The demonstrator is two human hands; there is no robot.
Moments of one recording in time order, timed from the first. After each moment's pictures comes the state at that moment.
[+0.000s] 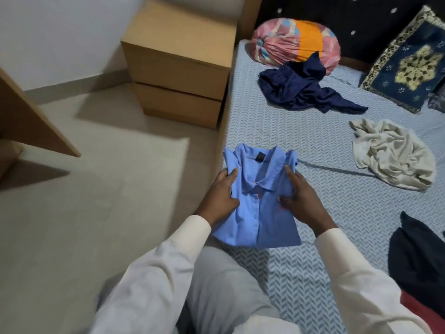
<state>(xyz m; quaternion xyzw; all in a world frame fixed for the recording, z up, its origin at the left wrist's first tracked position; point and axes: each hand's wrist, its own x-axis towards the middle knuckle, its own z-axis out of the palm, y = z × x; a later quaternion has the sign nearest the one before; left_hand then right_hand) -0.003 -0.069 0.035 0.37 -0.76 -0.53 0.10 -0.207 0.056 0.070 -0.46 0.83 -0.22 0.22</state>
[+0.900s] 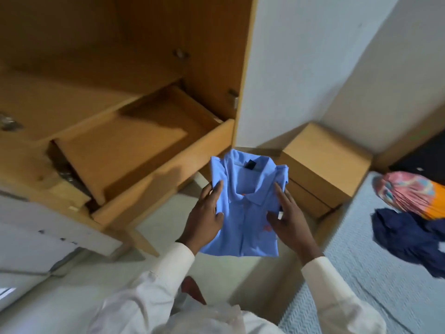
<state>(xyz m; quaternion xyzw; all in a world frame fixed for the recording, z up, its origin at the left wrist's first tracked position) 0.358 -0.143 0.440 0.64 -0.64 -0.33 0.28 0.123 -0.160 0.448 -0.66 0.60 -0.29 0.33</state>
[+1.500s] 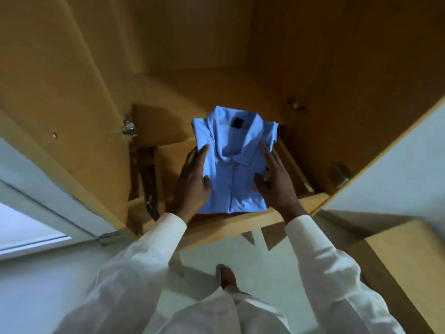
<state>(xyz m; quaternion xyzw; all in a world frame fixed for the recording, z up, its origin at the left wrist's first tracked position) 0.589 -0.269 0.485 0.77 -0.49 -0.02 0.42 0.405 -0.406 0.501 -0.87 0.31 -0.29 0.26</state>
